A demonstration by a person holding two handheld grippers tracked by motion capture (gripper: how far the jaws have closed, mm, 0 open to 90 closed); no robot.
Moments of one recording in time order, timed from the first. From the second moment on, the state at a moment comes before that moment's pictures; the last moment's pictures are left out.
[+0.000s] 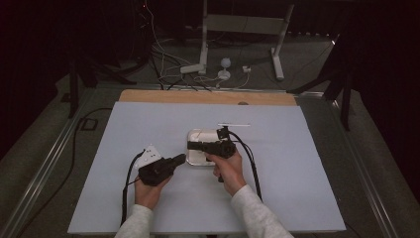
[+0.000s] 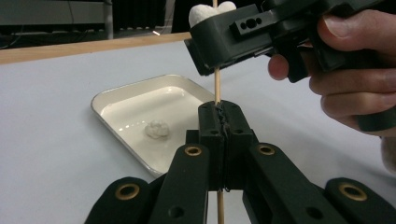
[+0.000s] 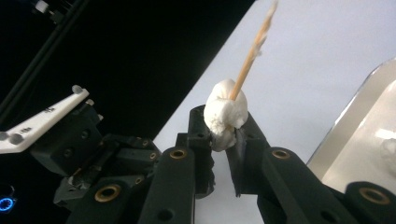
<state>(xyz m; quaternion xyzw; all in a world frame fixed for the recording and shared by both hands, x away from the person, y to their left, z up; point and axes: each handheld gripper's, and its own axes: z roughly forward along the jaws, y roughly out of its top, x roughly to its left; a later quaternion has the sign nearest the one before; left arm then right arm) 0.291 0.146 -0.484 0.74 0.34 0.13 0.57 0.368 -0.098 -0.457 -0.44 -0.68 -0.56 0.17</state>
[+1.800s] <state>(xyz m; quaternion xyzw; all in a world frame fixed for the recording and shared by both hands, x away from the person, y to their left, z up) 0.290 0.156 -0.488 0.74 0.34 0.13 0.57 0.390 -0.108 -0.425 -0.43 -0.71 -0.55 0.09</state>
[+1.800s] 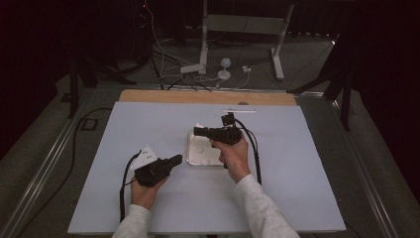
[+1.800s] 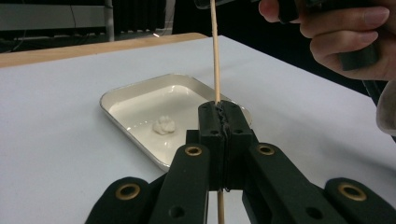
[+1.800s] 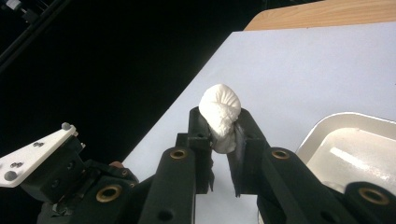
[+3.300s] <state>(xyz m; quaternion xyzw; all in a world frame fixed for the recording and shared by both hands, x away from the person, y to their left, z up) 0.291 0.157 -0.491 0.74 0.35 0.13 0.55 0.396 -0.143 -0.451 -0.45 -0.76 -0.47 0.02</state>
